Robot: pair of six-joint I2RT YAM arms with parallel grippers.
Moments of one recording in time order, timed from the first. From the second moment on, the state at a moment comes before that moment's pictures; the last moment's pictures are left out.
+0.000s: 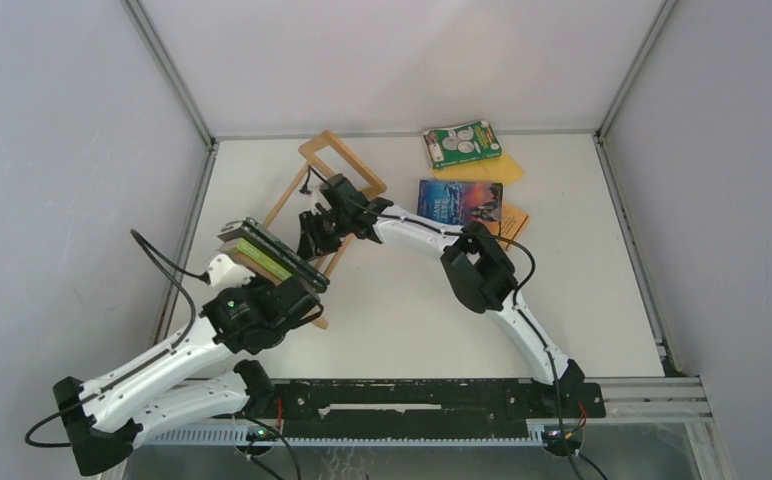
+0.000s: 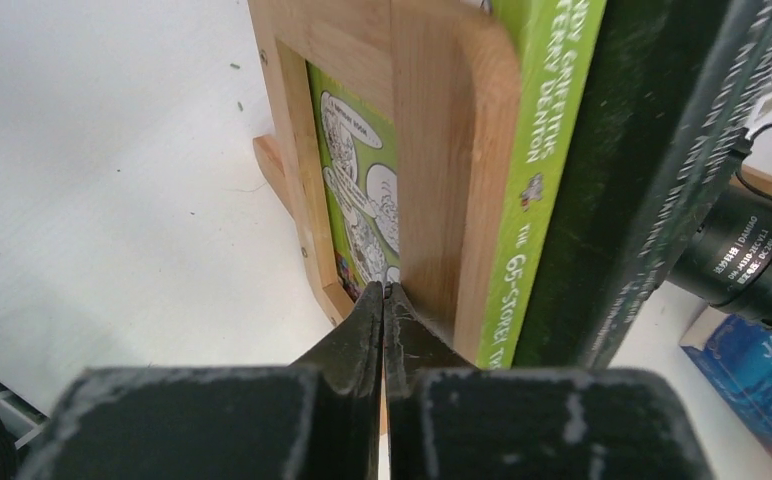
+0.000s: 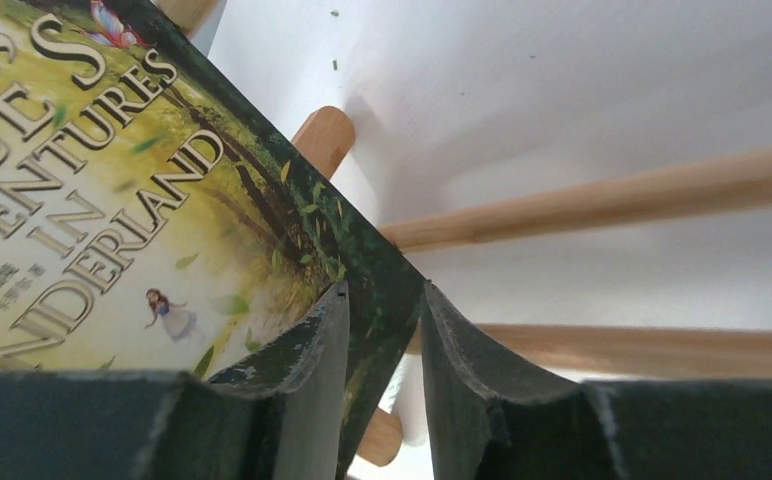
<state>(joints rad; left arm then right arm) -0.92 0.82 0.77 -1.26 -1.04 -1.69 0.87 2.44 2.05 -0.31 -0.61 0.55</state>
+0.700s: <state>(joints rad) -0.94 0.71 0.98 -1.35 -1.04 -1.48 0.83 2.20 1.89 -0.30 -0.47 0.54</state>
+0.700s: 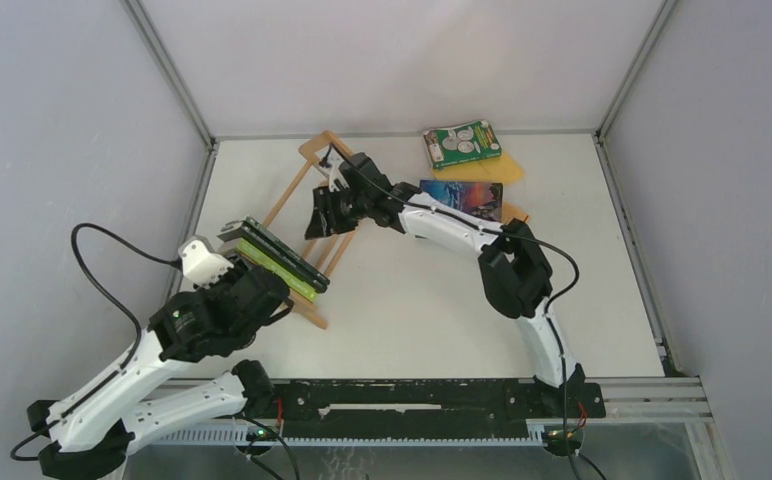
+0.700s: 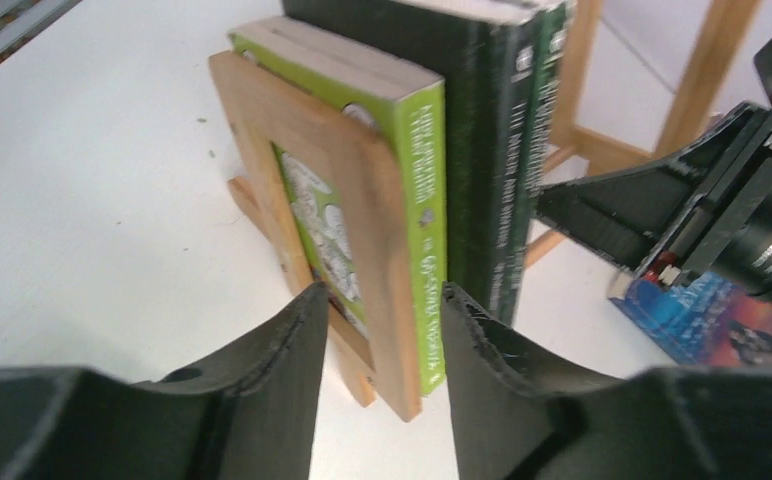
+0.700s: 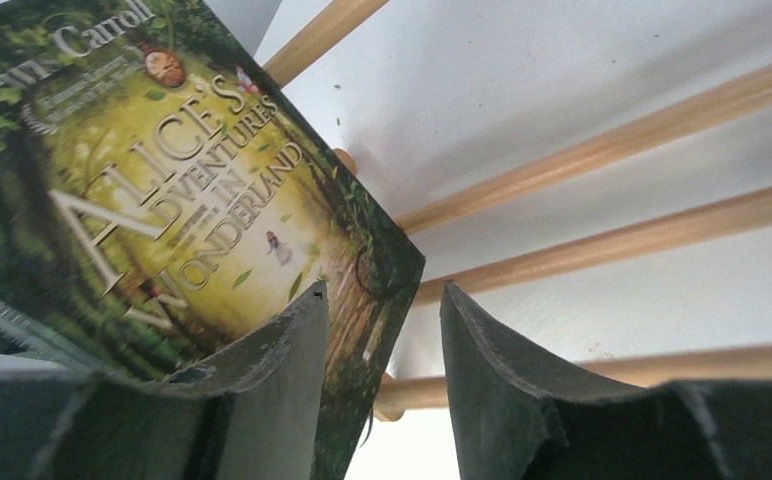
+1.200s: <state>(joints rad) -1.00 0.78 1.14 -0.92 -0.87 -0.93 0.79 1.71 1.45 -0.31 -0.24 0.54</state>
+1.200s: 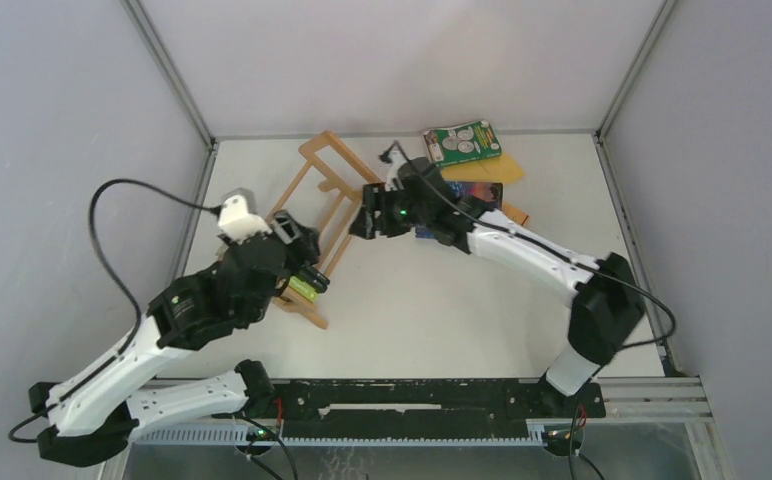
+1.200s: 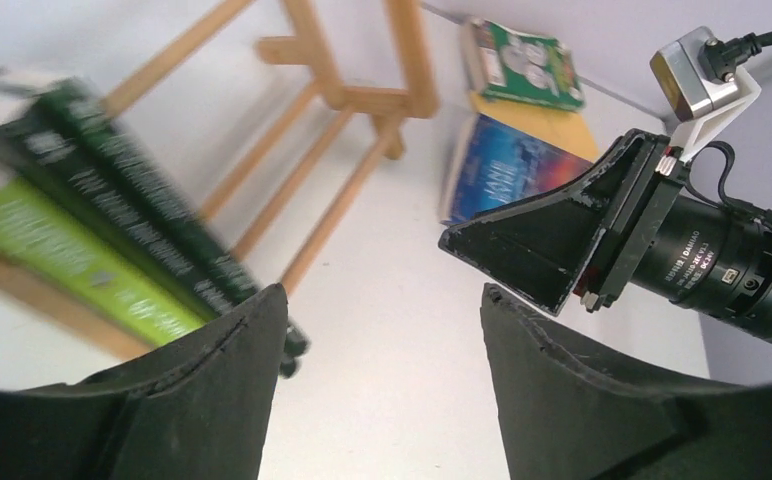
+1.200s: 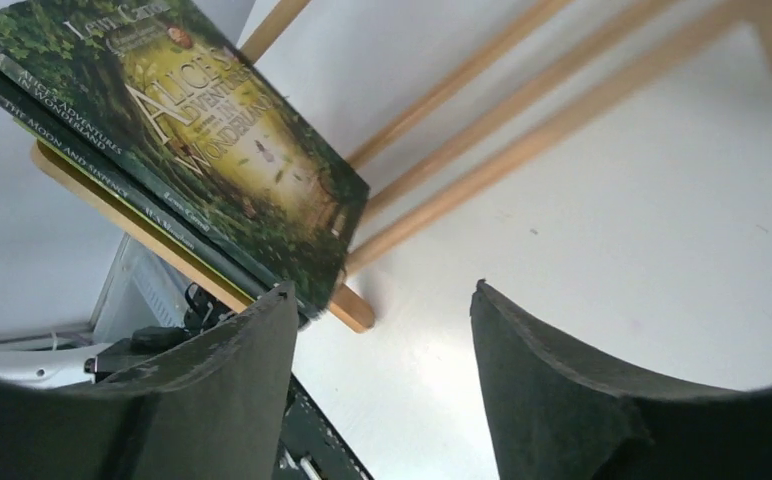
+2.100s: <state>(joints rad) -0.85 1.66 1.55 -0.44 -0.30 -0.60 0.20 1.32 0.88 -0.19 -0.05 0.75</state>
